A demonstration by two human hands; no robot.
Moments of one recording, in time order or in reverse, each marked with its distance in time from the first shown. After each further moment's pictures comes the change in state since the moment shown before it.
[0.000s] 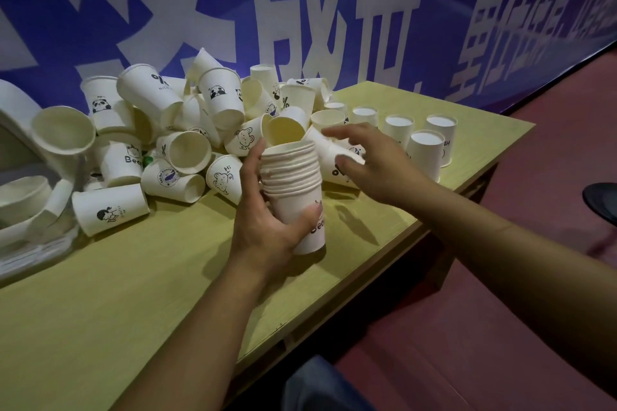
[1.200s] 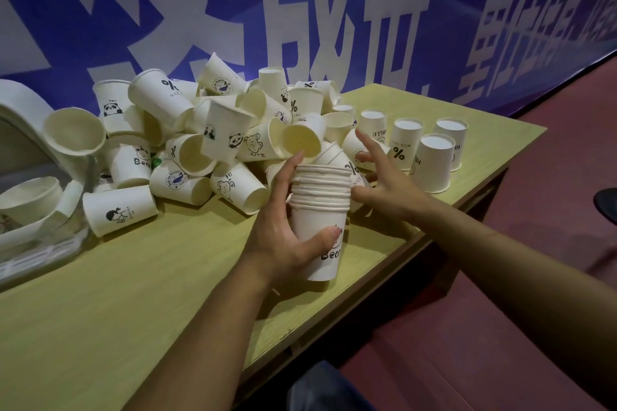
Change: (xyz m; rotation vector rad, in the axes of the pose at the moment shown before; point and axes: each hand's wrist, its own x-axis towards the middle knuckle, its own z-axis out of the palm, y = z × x) left_hand -0.001 0.001 -0.006 0.011 -0.258 -0.057; right_hand 0.005 0.055 0.026 0.249 -0.134 0.105
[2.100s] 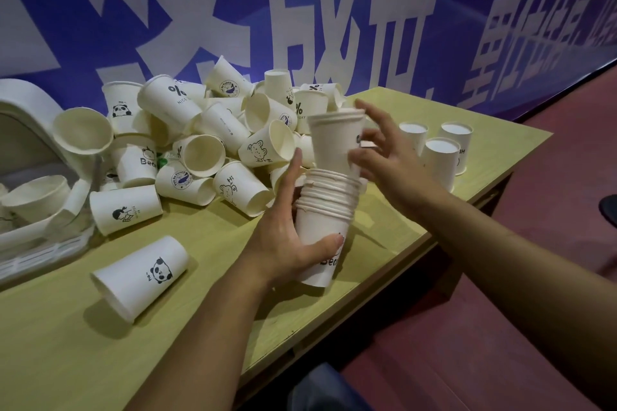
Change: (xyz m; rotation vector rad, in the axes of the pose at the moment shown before) left_hand 0.000 0.006 -0.006 0.041 -0.095 -0.088; right_hand -0.010 -0.056 -0.004 0.438 0.135 -0.123
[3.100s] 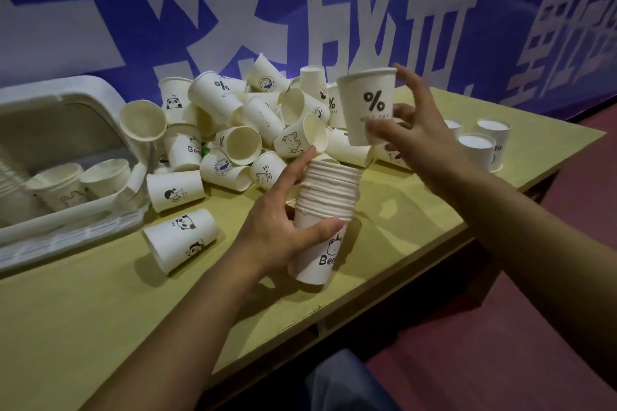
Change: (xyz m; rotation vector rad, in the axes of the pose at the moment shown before) left_hand -0.034 0.019 -0.035 0.128 0.118 -0.075; right_hand 0.007 -0.034 0.007 -0.067 0.052 0.012
